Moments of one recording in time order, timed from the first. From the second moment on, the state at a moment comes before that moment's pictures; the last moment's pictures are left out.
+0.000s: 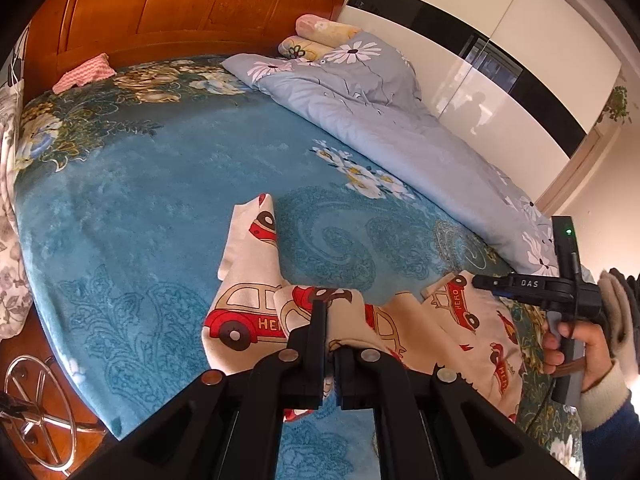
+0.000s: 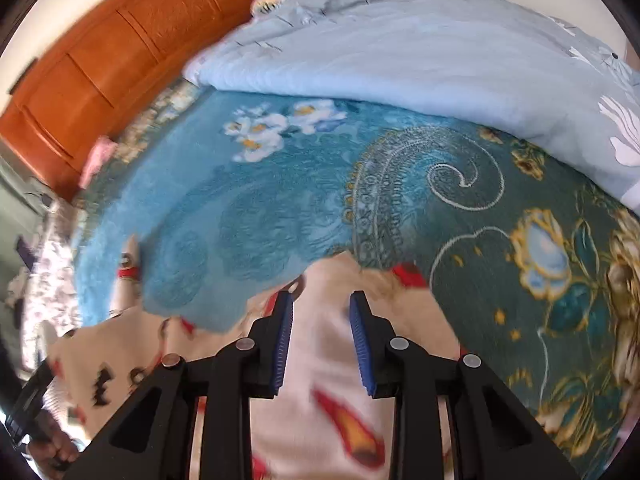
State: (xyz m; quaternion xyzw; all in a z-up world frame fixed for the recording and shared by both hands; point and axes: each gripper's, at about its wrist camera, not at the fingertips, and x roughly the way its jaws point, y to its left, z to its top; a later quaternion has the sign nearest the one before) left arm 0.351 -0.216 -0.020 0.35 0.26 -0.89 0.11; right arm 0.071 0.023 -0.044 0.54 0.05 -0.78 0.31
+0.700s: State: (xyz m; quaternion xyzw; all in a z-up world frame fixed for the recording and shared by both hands) left arm 0.221 -0.251 0.053 0.34 0.20 -0.91 0.08; right arm 0.027 0.092 0.079 0.41 -0.03 -0.87 0.27
